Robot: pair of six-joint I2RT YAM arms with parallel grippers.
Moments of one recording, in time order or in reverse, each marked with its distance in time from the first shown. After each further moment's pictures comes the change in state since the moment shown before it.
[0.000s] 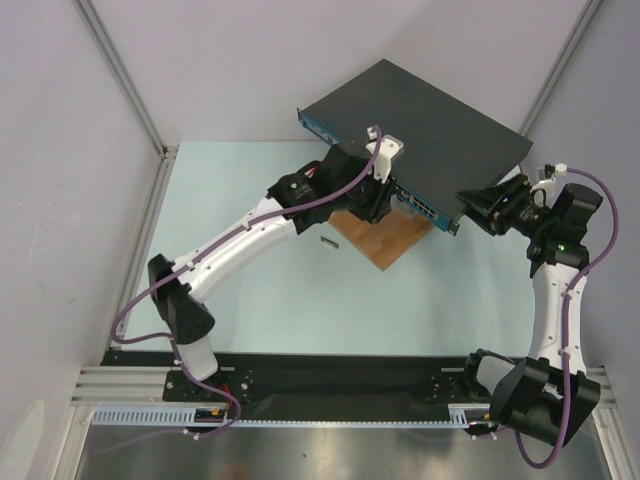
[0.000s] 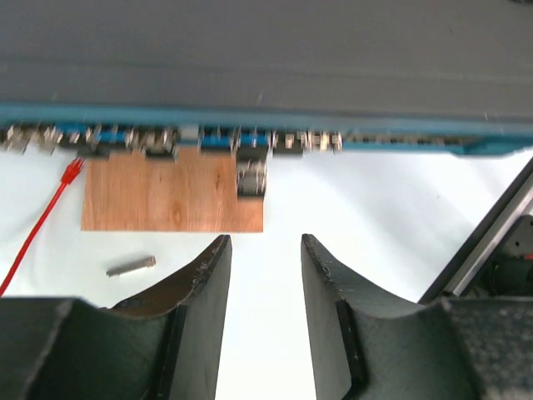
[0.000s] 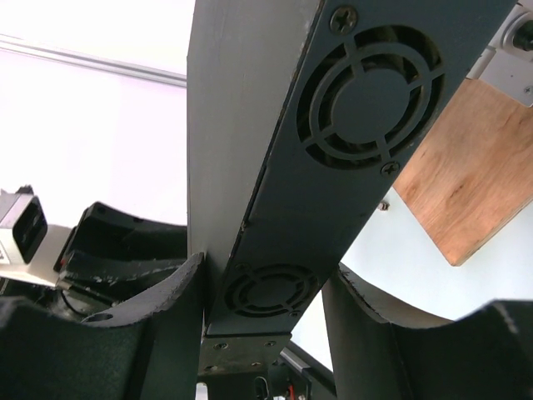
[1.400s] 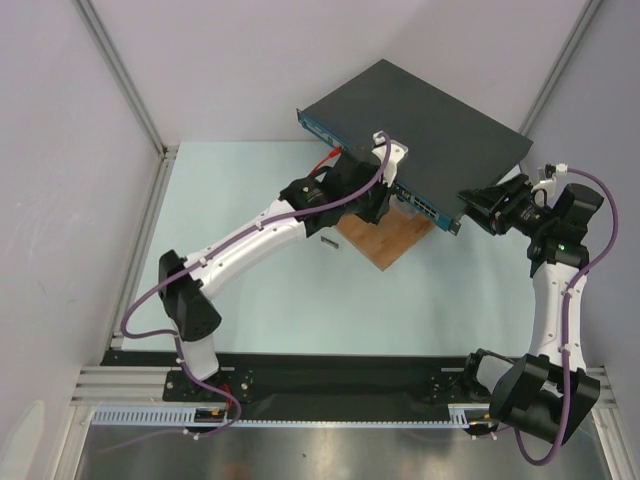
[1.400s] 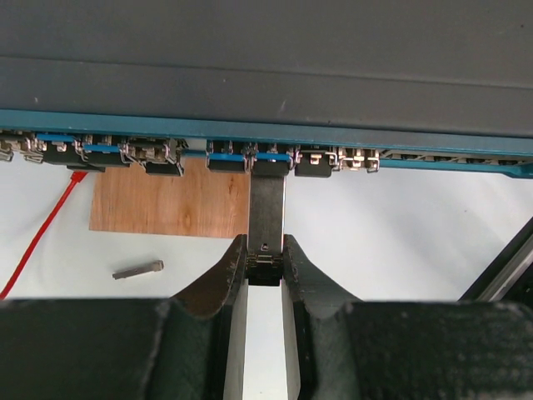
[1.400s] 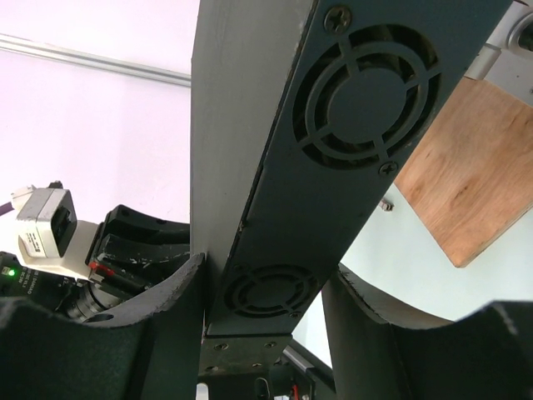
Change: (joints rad) left arm -0.016 0.018 -0.045 0.045 -0.080 -0.004; right arm -0.011 0.010 -0.008 0.032 -0.023 0.021
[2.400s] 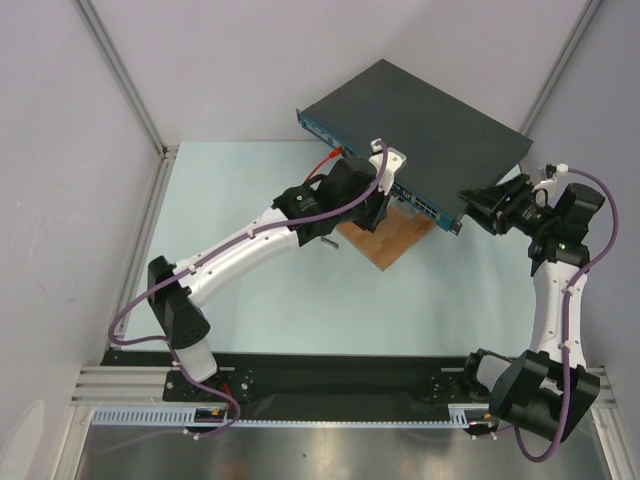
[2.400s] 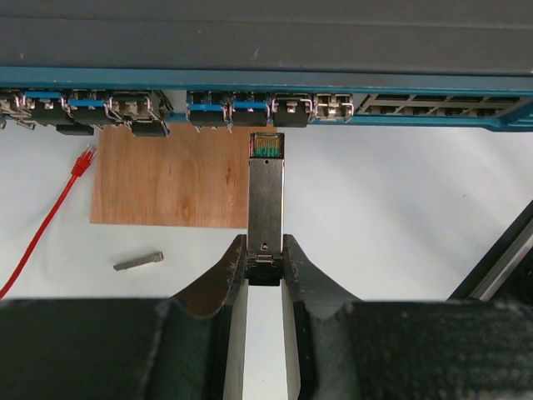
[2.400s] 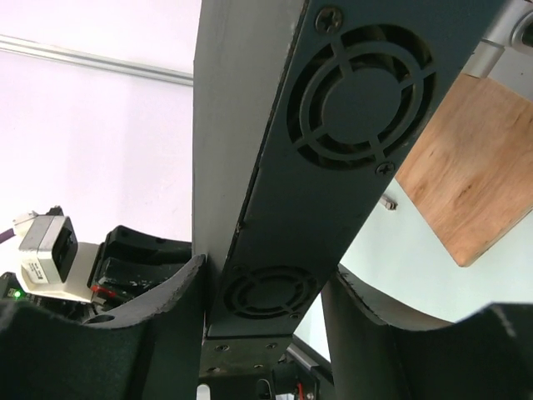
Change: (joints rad) left arm -0.025 -0.073 -0.088 0.029 -0.010 0.018; right arm -0.013 0.013 0.000 0.014 -0.023 0.014
